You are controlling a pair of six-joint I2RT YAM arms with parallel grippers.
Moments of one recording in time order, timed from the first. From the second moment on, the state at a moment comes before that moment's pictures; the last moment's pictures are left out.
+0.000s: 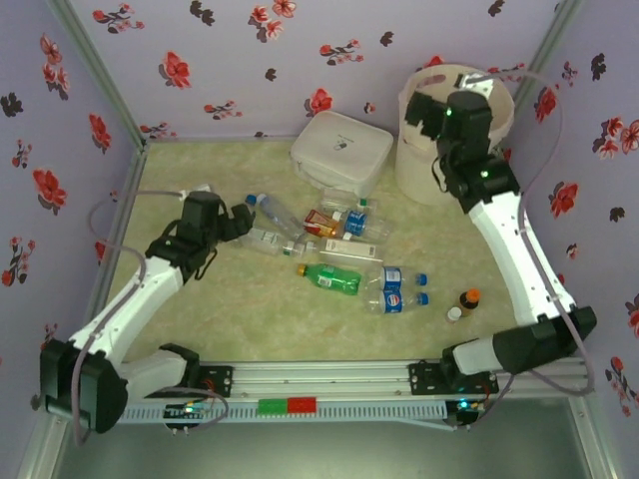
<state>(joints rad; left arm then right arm) -0.38 1.15 0.88 -0.45 -0.23 -0.55 0.33 1.38 1.59 -0.44 0.39 0.35</state>
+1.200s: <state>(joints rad) -0.27 1.91 1.35 -0.66 -0.05 -0.25 0.61 1.21 0.85 -0.29 0.17 0.59</state>
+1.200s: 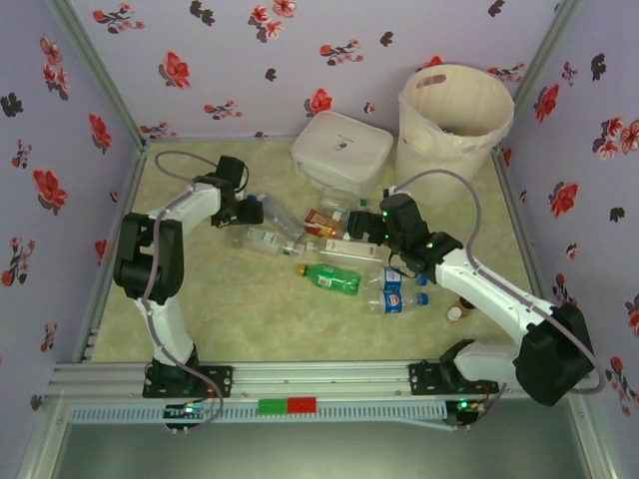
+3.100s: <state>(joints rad) -0.73 1.37 1.18 -0.30 0.23 -0.33 0.55 1.22 1.12 -0.13 -0.23 0.56</state>
